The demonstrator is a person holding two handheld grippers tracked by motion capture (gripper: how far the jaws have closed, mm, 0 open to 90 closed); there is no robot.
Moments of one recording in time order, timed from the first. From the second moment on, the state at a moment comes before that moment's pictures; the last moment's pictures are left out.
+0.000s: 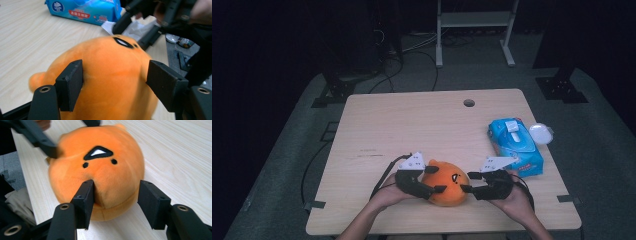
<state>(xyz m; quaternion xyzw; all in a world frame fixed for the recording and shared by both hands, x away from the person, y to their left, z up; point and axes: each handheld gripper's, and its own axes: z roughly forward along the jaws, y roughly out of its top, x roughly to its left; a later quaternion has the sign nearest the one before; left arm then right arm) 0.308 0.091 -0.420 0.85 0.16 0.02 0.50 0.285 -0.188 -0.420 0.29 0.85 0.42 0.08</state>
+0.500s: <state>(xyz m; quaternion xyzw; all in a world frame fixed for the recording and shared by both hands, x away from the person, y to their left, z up) 0.311 0.114 -0.427 0.85 0.20 0.04 0.49 0.290 -0.196 -0.419 0.29 0.85 0.43 0.05</state>
